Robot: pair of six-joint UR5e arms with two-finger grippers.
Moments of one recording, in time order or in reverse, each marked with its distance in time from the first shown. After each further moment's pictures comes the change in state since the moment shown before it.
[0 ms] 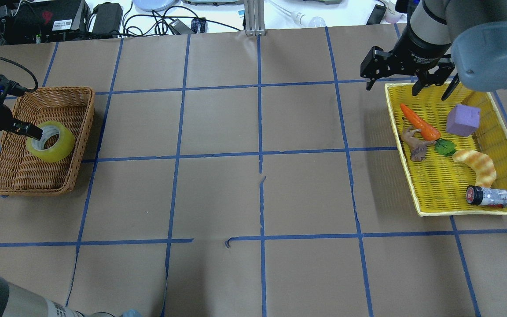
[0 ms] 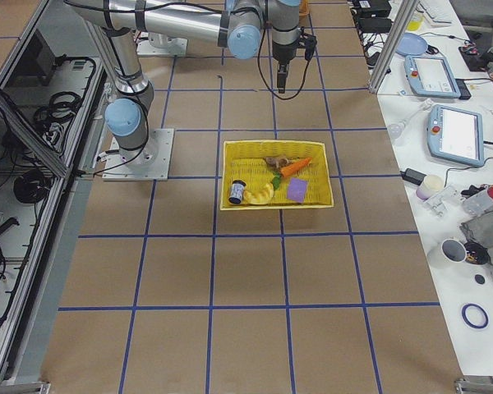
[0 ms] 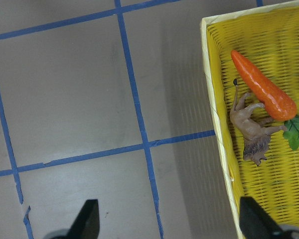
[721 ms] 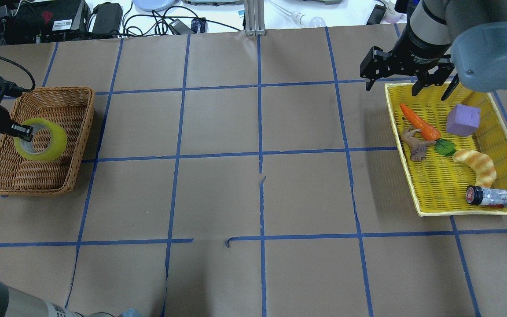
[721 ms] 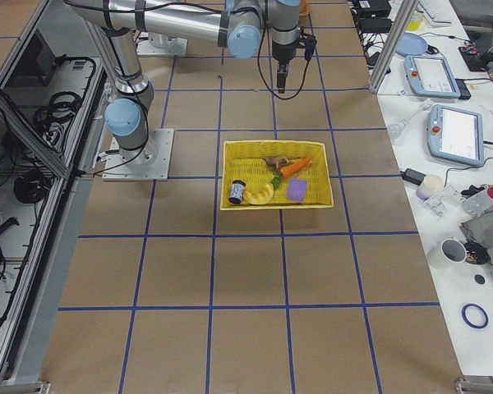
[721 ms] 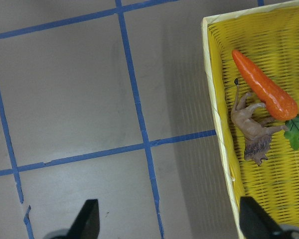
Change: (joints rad) left arm 0.016 -0.003 -0.022 -0.025 -0.008 -0.002; right arm 0.001 0.004 -0.001 0.000 0.001 0.000
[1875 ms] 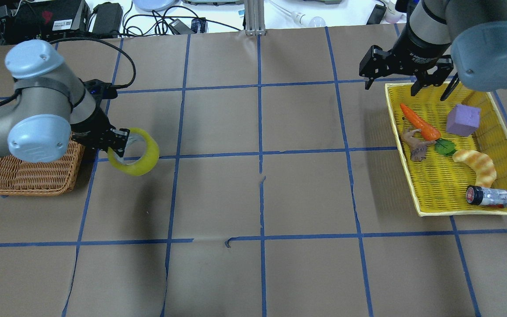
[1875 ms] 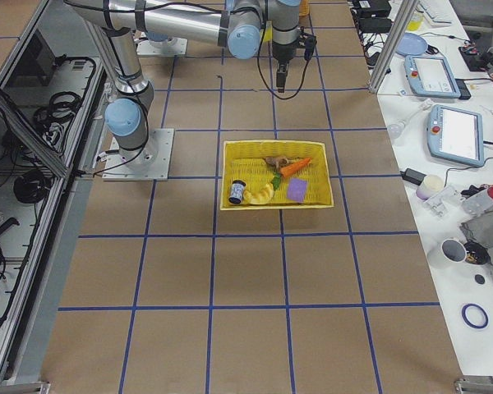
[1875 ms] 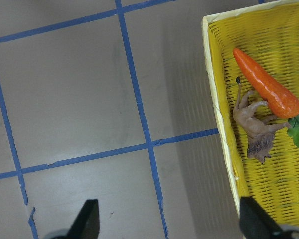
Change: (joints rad) left arm -0.334 0.191 -0.061 -0.410 0.004 -0.512; right arm 0.000 0.000 0.000 0.000 0.006 0.015
